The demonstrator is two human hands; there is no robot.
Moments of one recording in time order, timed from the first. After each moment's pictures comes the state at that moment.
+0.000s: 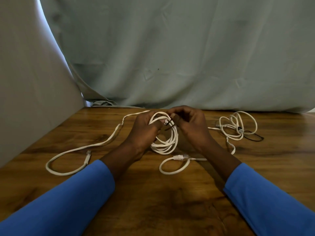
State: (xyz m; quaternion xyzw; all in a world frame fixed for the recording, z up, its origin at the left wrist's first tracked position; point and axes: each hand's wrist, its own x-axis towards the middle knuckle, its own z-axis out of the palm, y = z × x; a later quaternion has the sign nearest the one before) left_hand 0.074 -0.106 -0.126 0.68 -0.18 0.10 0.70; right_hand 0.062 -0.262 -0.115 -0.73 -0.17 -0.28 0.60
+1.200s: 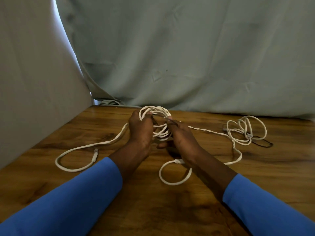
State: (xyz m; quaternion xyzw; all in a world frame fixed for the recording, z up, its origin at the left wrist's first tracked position) left_hand 0.089 -0.102 -0.122 0.56 0.02 0.18 0.81; right_hand 0.041 -0.210 -0.115 -0.69 -0.07 -0.06 0.72
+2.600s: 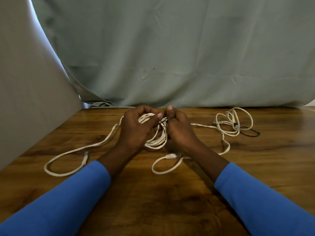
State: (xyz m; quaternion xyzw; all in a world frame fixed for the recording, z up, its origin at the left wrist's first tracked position) left_hand 0.071 -0.097 -0.124 0.67 -0.23 0.21 0.68; right_hand 0.054 -0.232 -0.119 -0.77 -0.06 -0.22 0.59
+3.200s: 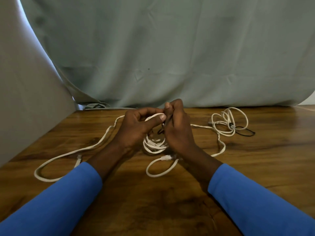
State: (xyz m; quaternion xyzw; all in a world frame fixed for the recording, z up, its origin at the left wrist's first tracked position) left_hand 0.063 -0.104 -0.109 0.66 -0.27 0.09 0.69; right_hand 0.053 -0.239 -0.119 -0.78 -0.13 -0.42 0.45
